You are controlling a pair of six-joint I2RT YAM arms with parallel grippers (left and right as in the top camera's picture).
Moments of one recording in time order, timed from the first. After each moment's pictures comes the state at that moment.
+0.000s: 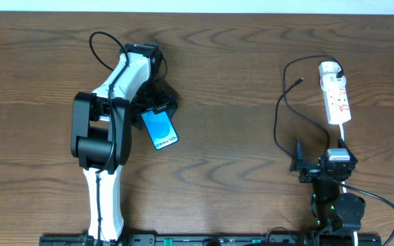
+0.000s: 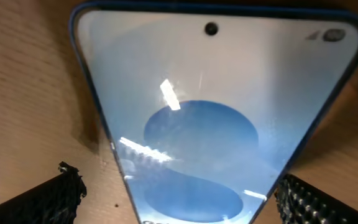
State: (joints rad) left arm -0.19 2.27 1.74 -1.29 0.12 -0.62; right arm -0.04 0.01 0.01 -0.07 -0.04 -0.06
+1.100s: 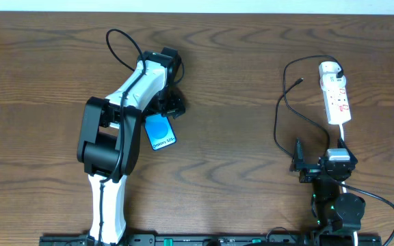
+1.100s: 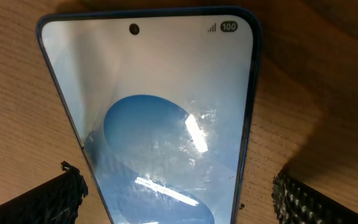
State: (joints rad) left arm -0.30 2.21 1.65 -1.17 -0.06 -0.64; right arm -0.04 0.01 0.01 -0.07 -0.04 -0.06
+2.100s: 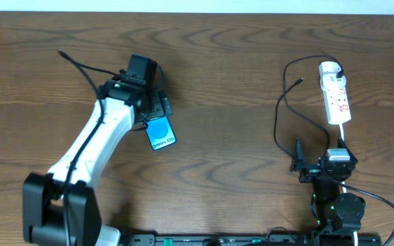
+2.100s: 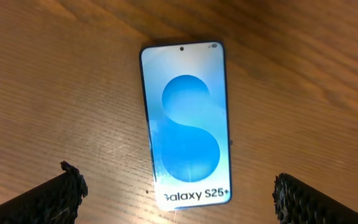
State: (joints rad) left arm -0.26 1.65 1.22 -0.85 -0.07 -0.55; right arm -0.04 0.01 0.01 -0.07 -0.04 -0.06
